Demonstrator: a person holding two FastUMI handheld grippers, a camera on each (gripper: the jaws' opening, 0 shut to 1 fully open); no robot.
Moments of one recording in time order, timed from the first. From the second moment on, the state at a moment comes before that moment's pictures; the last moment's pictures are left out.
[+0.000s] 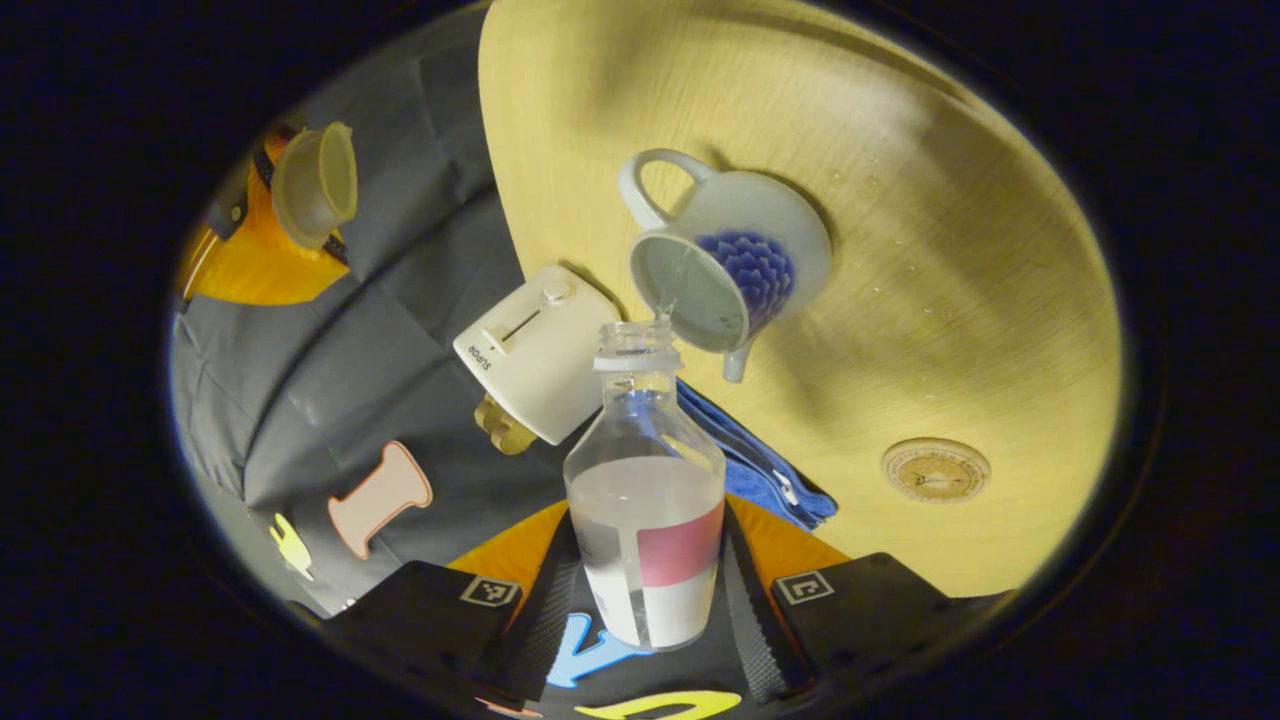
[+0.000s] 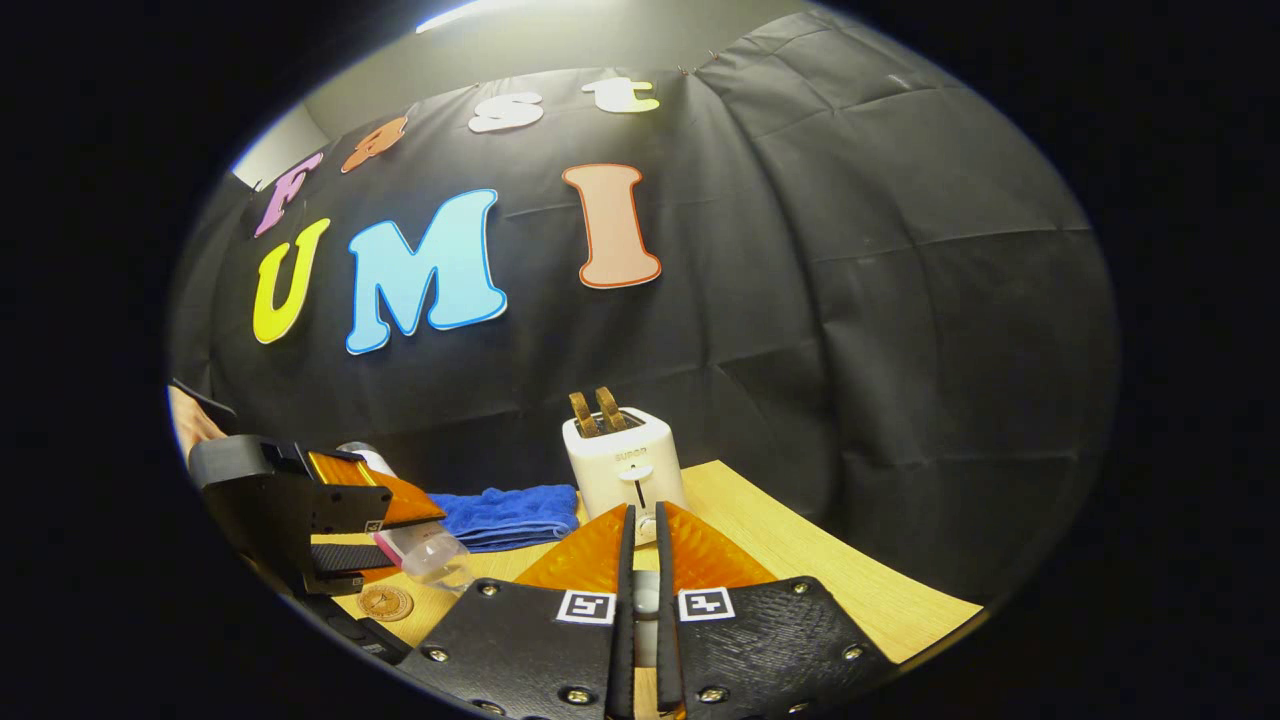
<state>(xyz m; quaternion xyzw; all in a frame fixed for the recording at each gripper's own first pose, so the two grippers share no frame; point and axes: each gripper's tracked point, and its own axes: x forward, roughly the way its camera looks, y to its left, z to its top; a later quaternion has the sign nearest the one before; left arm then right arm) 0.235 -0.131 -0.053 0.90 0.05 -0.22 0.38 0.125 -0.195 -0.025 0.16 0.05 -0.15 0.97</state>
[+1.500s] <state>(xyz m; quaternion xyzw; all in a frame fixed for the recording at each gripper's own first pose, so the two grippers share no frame) 0.222 -0.105 -0.057 0.82 0.06 -0.22 0.53 0.118 -0.206 -0.021 0.18 0.04 -0.16 0.97</state>
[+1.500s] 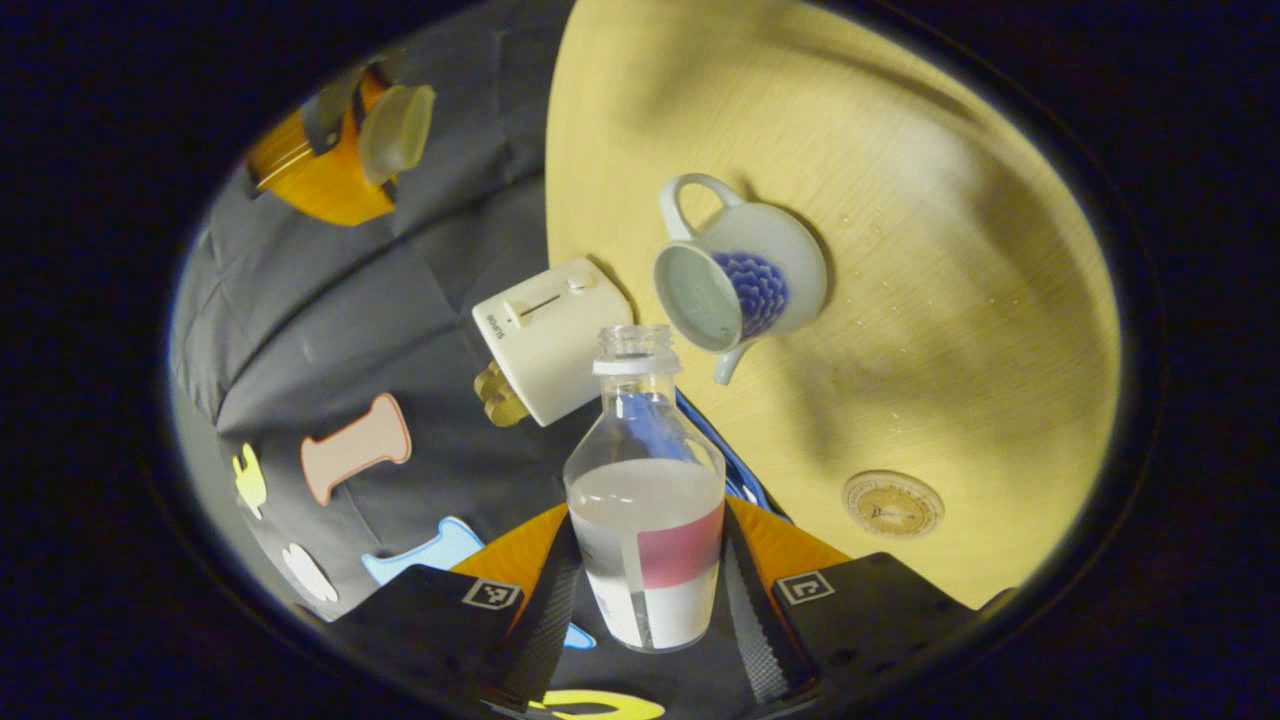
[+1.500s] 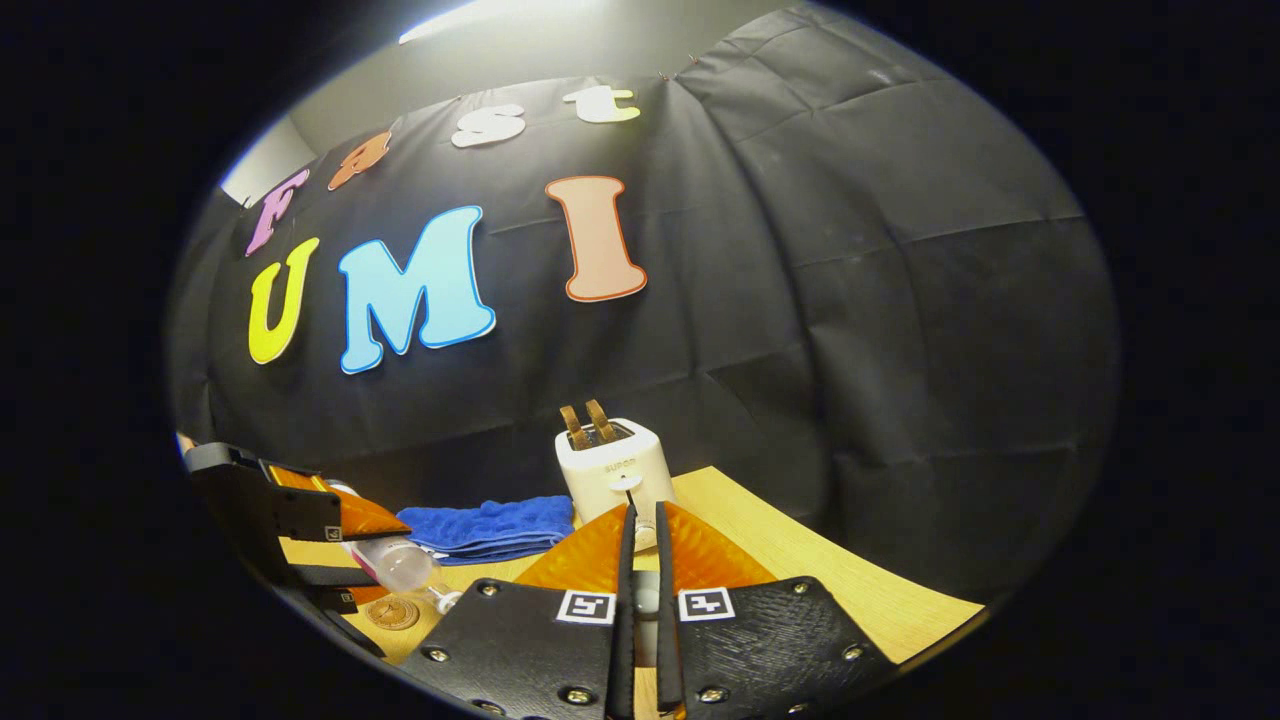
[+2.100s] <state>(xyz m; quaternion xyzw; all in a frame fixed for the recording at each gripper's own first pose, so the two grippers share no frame) 0.197 -0.048 -0.081 0.53 0.11 -0.18 0.82 0.134 -0.179 -0.034 0.18 0.06 -0.12 0.97</state>
